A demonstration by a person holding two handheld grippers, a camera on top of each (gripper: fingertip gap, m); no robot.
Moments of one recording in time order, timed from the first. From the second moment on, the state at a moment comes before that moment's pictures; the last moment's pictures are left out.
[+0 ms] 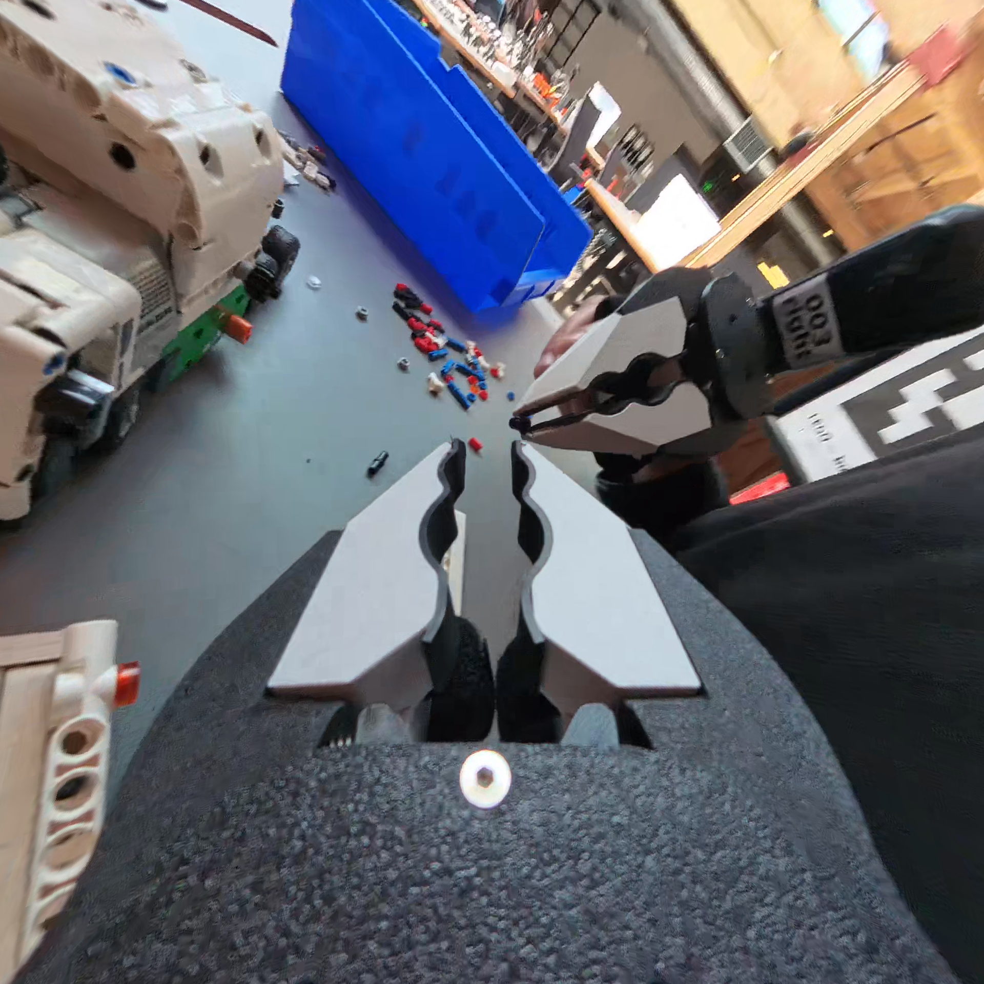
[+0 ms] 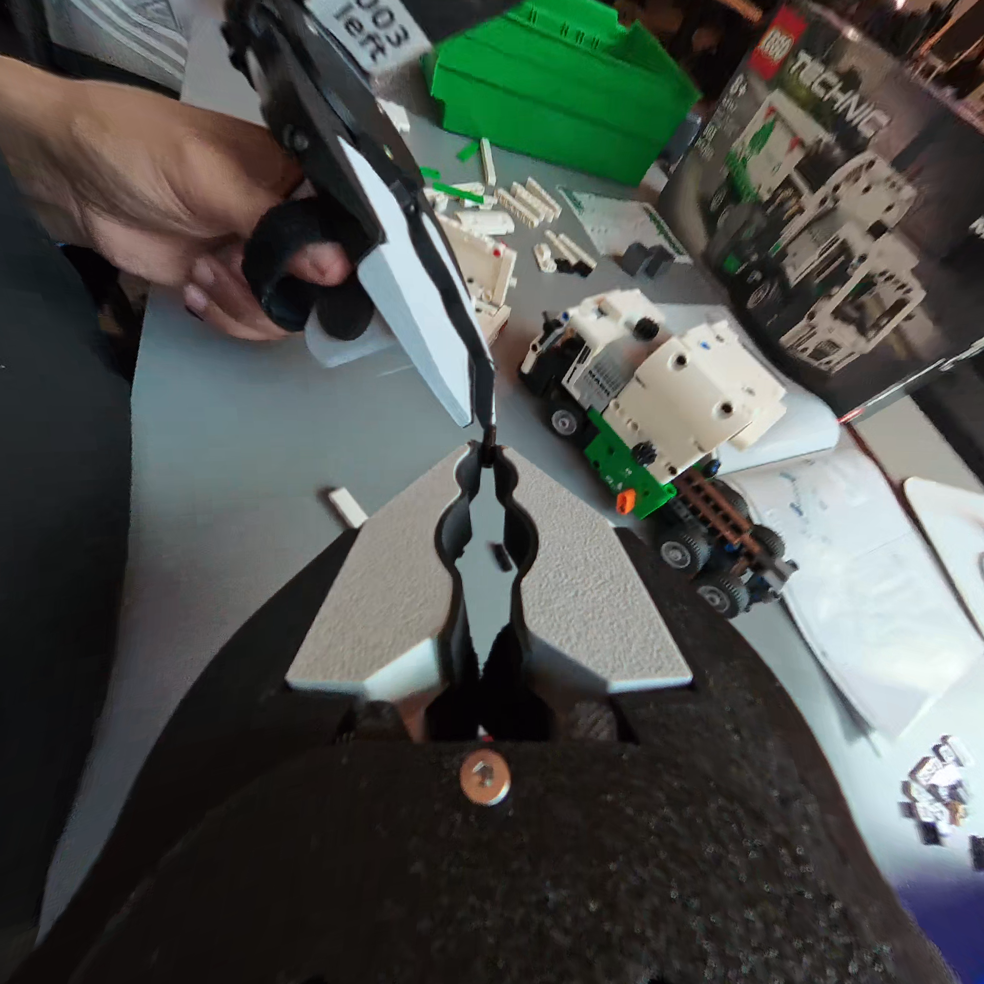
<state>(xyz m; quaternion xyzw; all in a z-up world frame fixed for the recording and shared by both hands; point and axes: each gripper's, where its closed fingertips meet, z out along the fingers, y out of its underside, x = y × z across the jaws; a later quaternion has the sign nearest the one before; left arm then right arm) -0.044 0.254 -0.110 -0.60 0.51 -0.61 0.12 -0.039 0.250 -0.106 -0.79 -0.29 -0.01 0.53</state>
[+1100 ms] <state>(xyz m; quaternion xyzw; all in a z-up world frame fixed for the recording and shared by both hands) -0.063 0.249 -0.050 -0.48 0.31 -0.81 -0.13 -0.066 0.255 -0.054 -0.67 -0.27 0.03 0.70</state>
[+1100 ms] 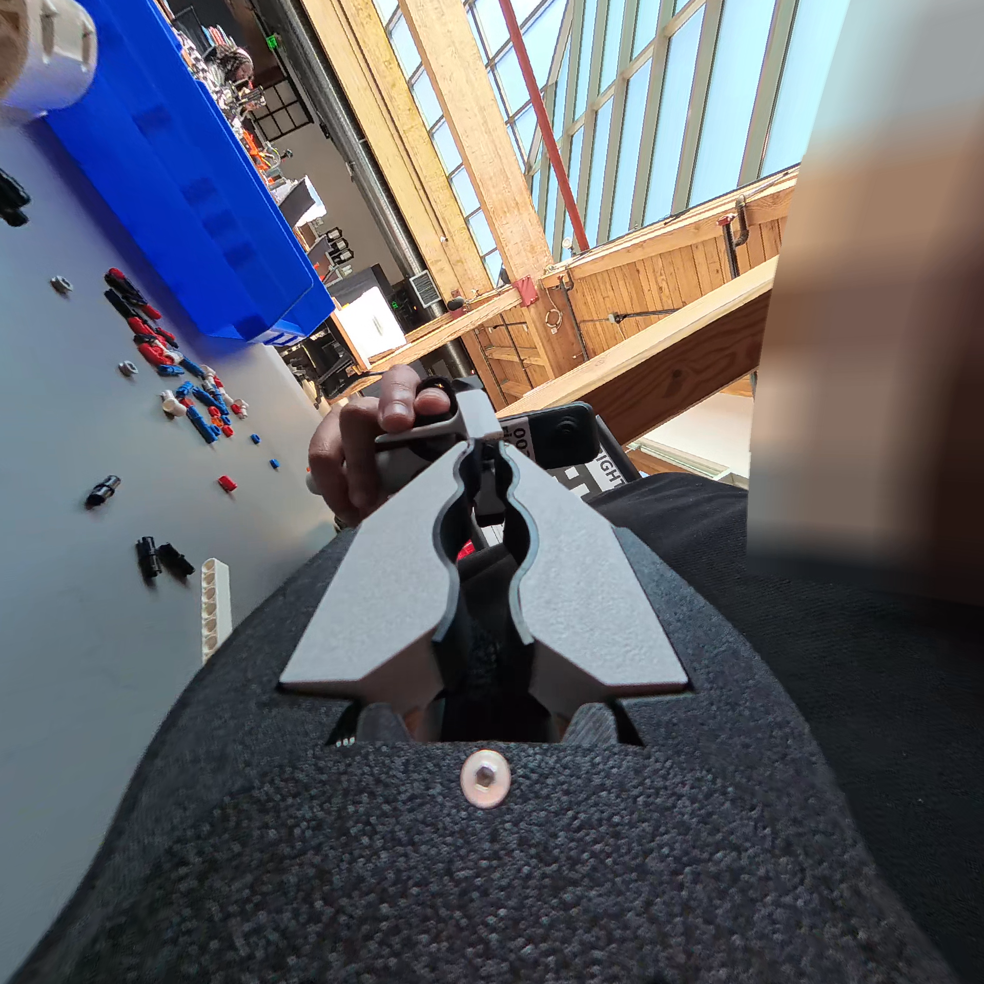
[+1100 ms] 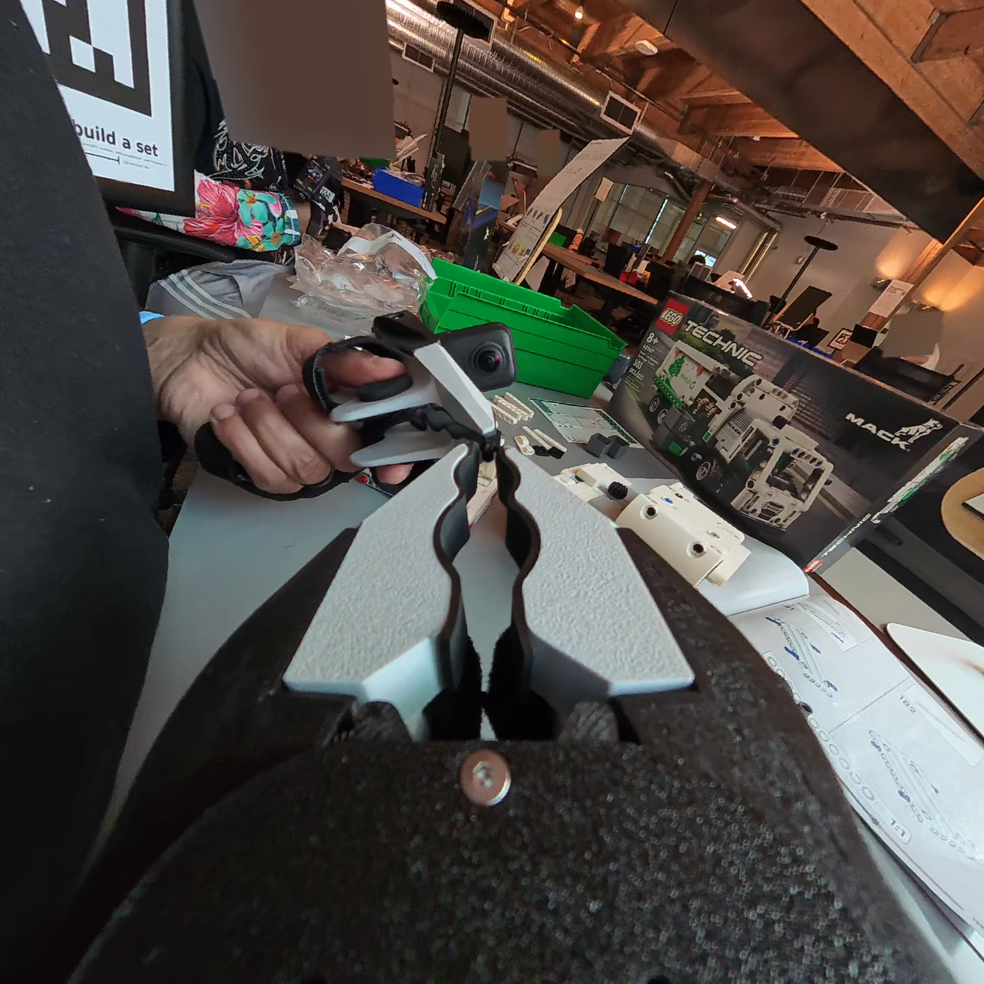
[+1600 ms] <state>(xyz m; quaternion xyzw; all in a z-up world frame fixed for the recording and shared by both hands) -0.066 0.242 -0.052 -0.48 0.32 -0.80 -0.15 -0.069 0.251 -0.058 -0.67 -0.28 0.02 0.69</state>
